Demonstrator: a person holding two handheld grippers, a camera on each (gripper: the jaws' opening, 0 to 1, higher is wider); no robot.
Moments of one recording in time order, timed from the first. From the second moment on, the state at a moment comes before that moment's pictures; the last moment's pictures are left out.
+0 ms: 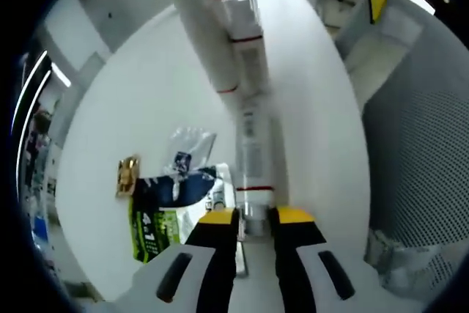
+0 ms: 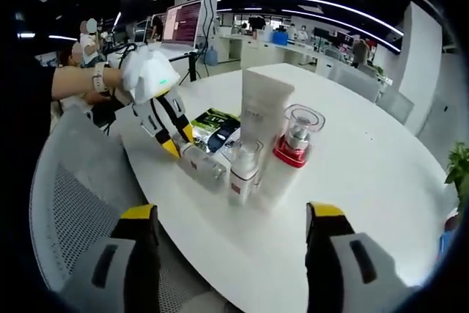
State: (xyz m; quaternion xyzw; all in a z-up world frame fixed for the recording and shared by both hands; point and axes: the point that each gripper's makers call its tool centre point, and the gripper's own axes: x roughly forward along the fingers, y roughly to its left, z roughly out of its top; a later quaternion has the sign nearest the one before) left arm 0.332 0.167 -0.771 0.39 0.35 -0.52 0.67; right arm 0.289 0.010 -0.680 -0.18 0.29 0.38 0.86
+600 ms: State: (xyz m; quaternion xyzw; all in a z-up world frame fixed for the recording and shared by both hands) left arm 0.312 0.164 -0.746 0.42 0.33 -0.52 0.67; right arm 0.266 0.057 -0.685 -0.18 0.29 0.45 0.83
